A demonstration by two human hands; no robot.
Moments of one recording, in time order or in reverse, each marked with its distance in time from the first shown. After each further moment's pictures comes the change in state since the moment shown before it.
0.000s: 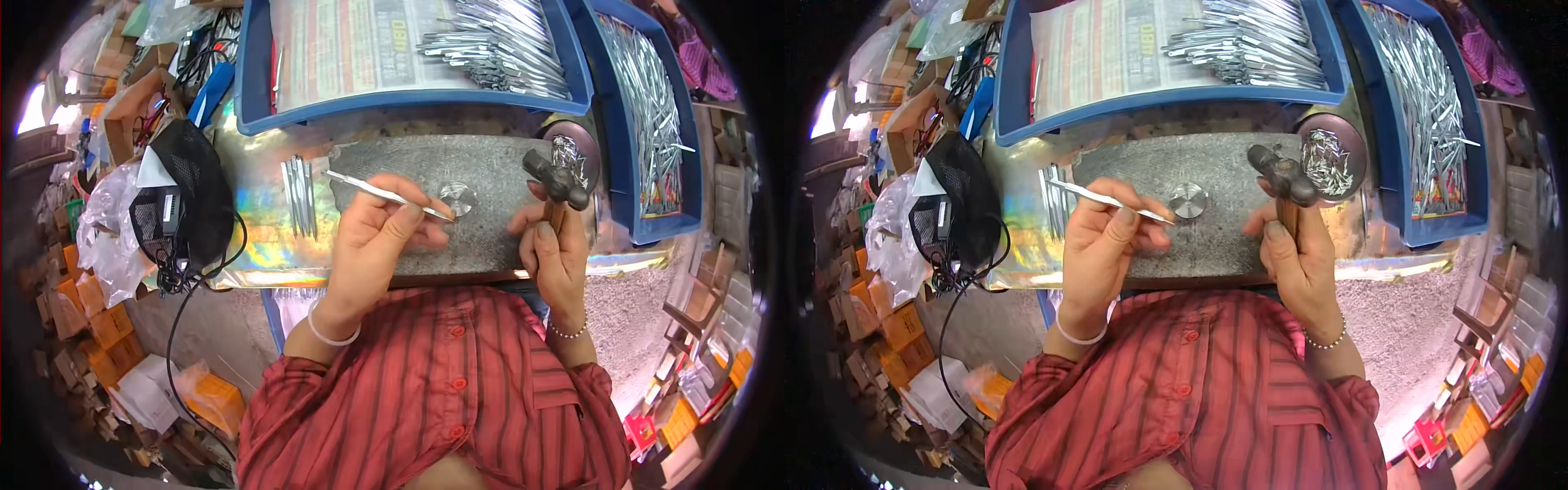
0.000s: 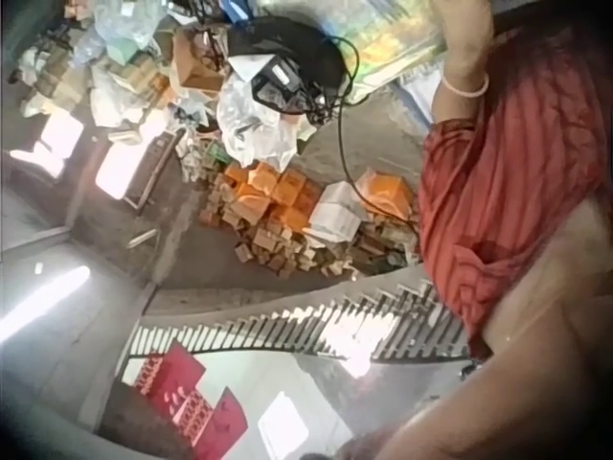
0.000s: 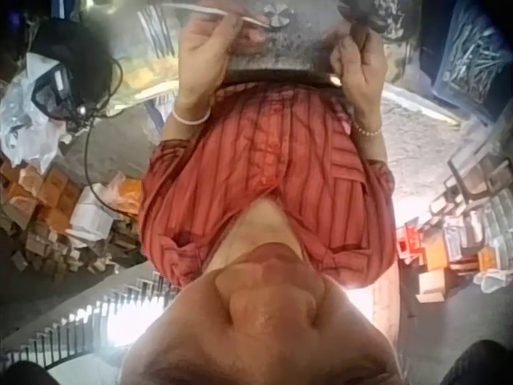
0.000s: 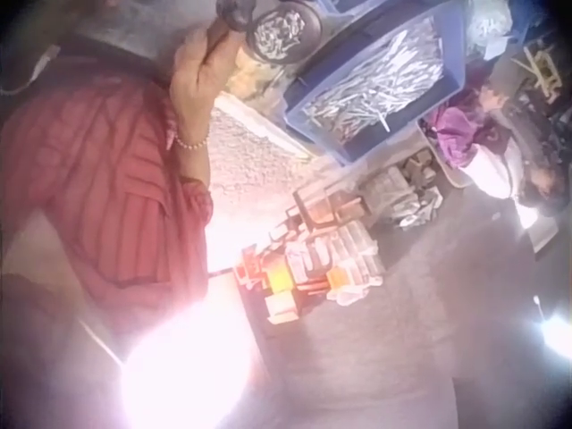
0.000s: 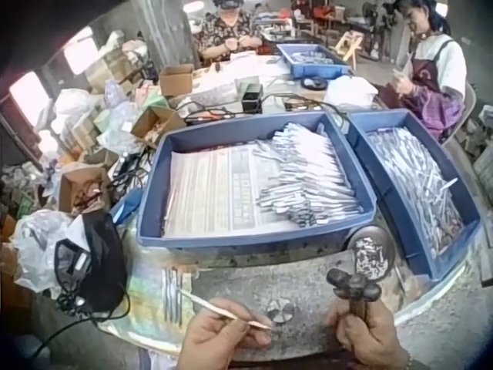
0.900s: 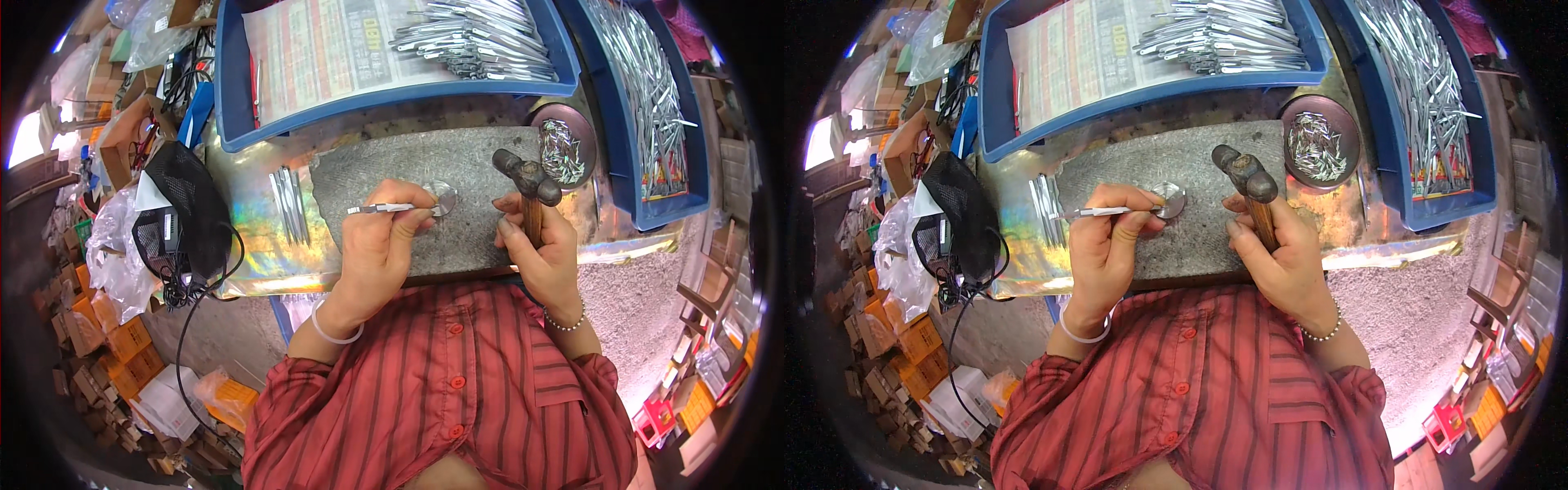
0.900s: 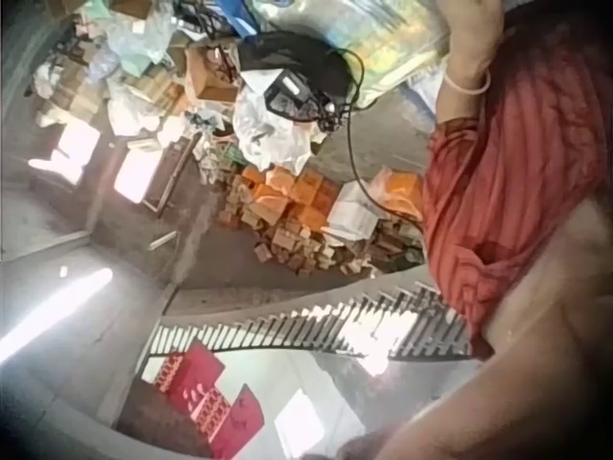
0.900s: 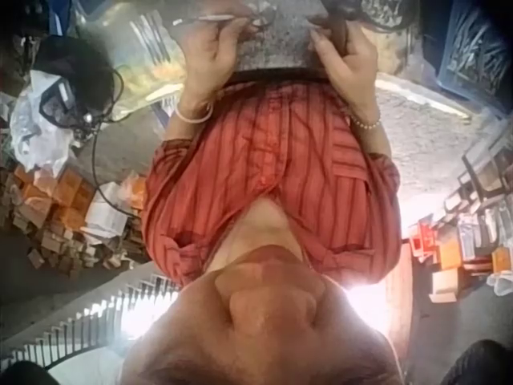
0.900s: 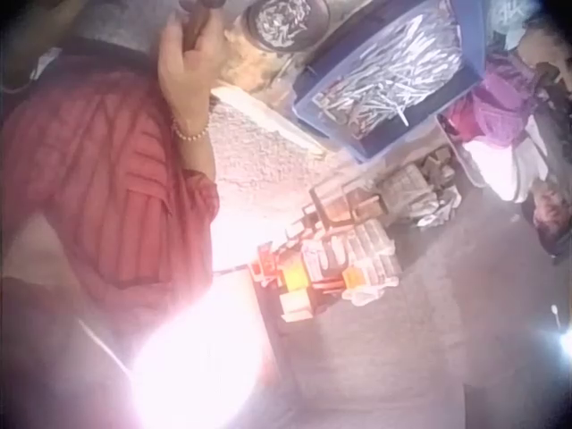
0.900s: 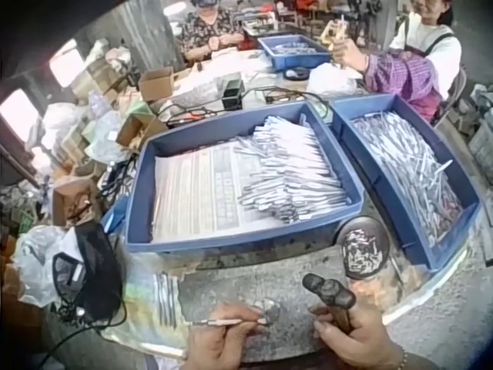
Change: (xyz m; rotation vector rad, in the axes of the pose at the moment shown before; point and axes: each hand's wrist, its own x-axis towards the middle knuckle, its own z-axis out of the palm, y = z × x) left_hand 0.012 -0.011 0.009 0.764 -0.054 0.305; right_hand 0.001 0.010 -0.002 -0.164 0.019 0.039
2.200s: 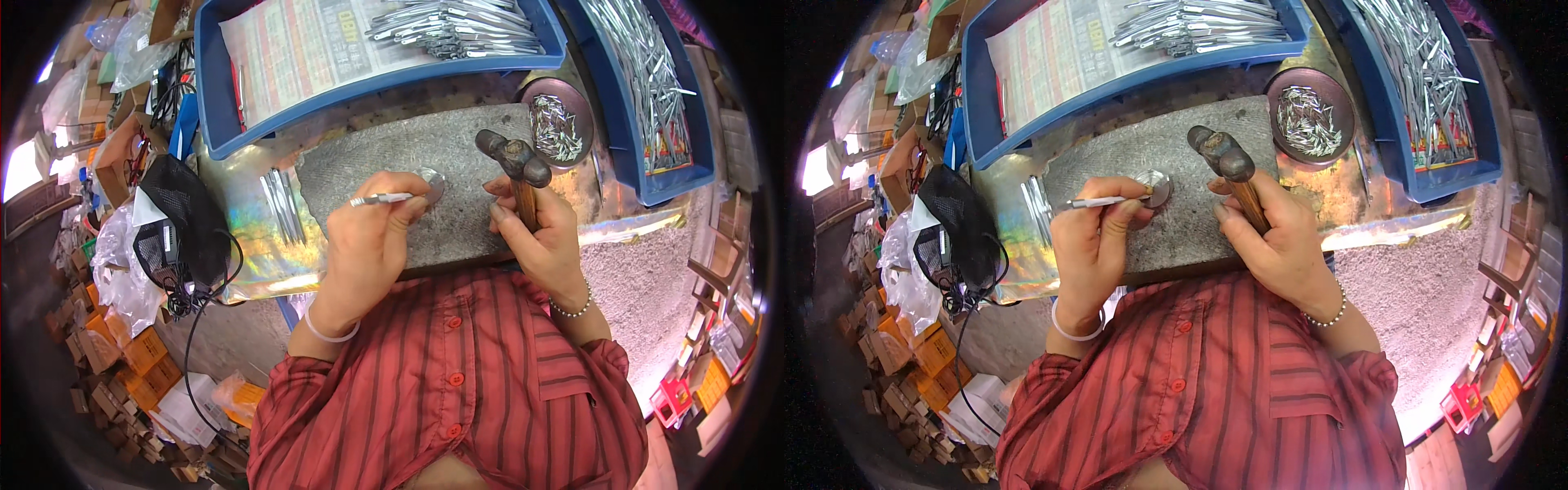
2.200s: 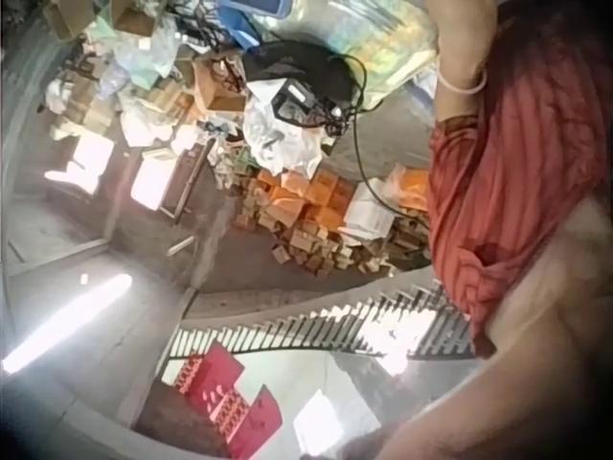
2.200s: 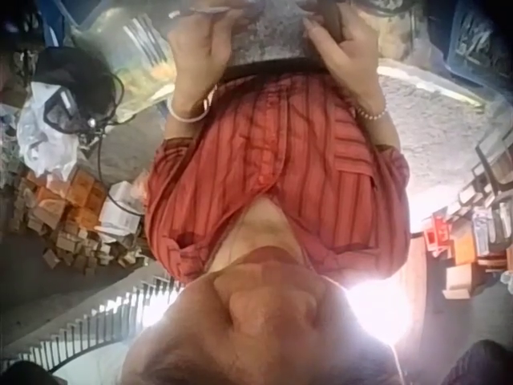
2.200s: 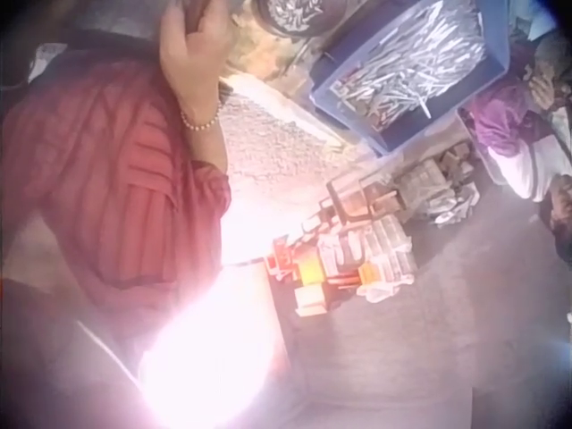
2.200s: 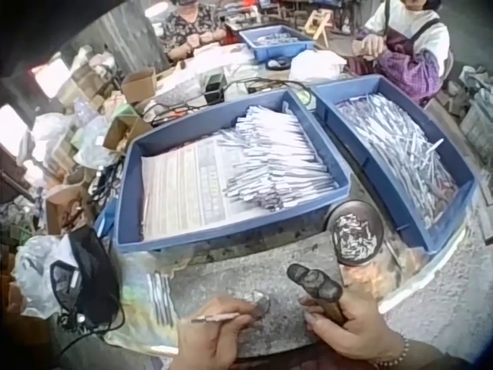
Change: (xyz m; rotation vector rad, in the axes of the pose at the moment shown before) left_hand 0.007 0.016 0.004 0.224 0.017 0.014; right_hand 0.000 0.003 -0.007 -0.114 -0.065 -0.034
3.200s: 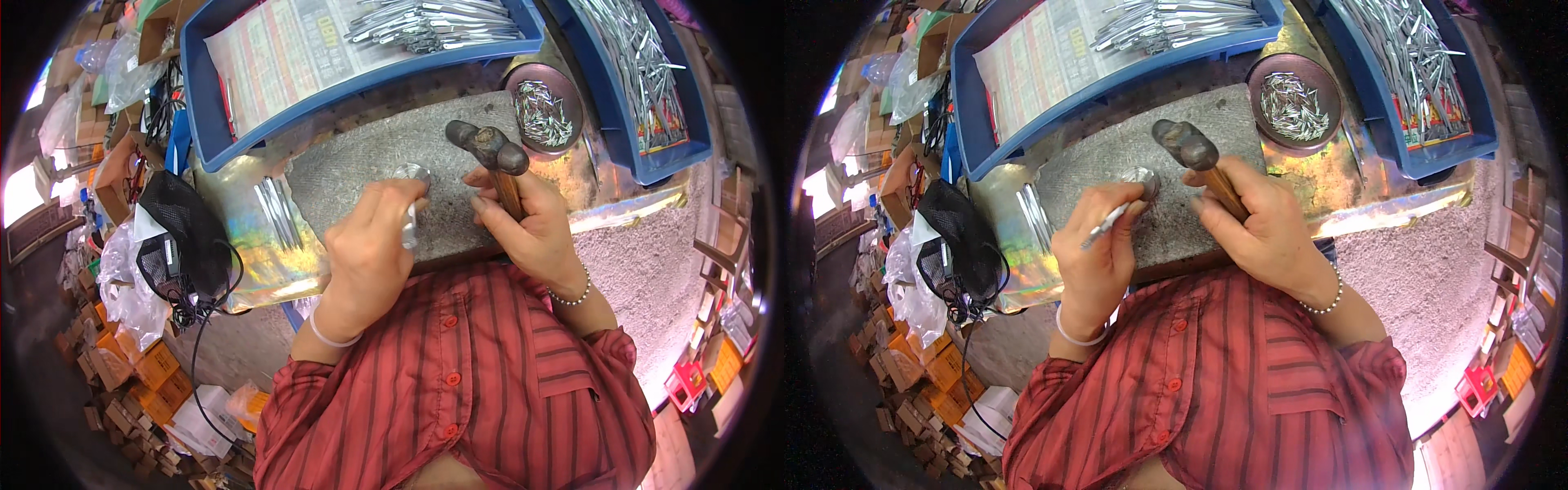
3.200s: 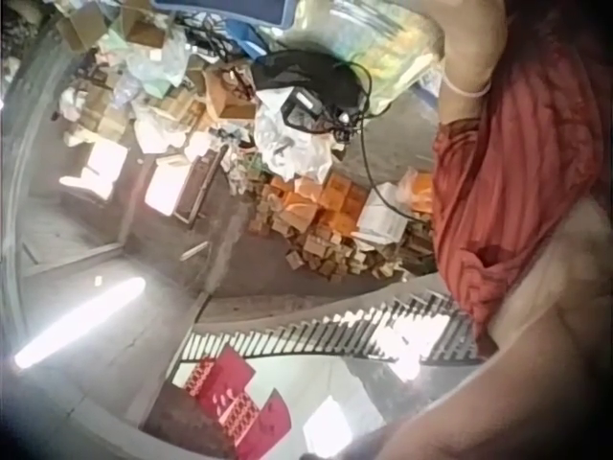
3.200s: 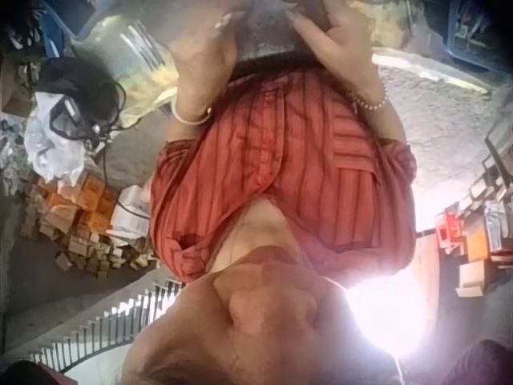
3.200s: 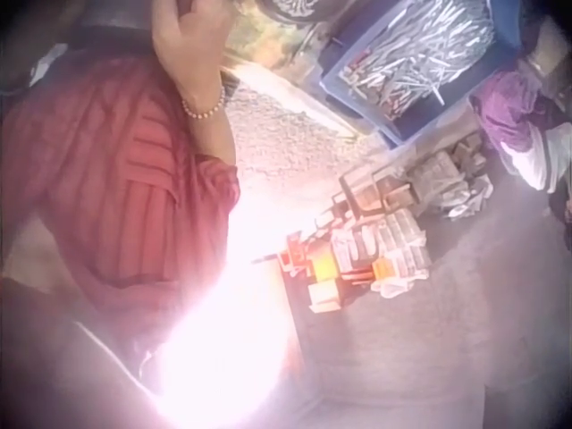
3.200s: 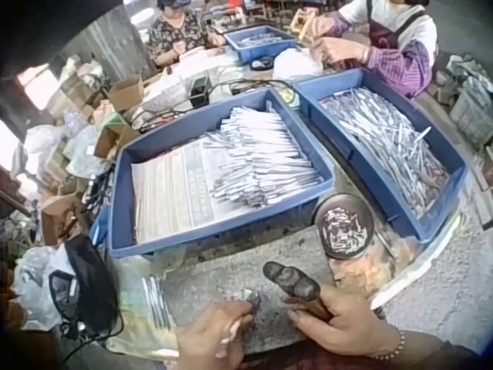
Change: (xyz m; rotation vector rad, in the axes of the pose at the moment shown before) left_hand -0.003 0.000 0.007 0.343 -0.001 0.323; right_hand 0.002 0.001 0.008 0.020 0.105 -0.135
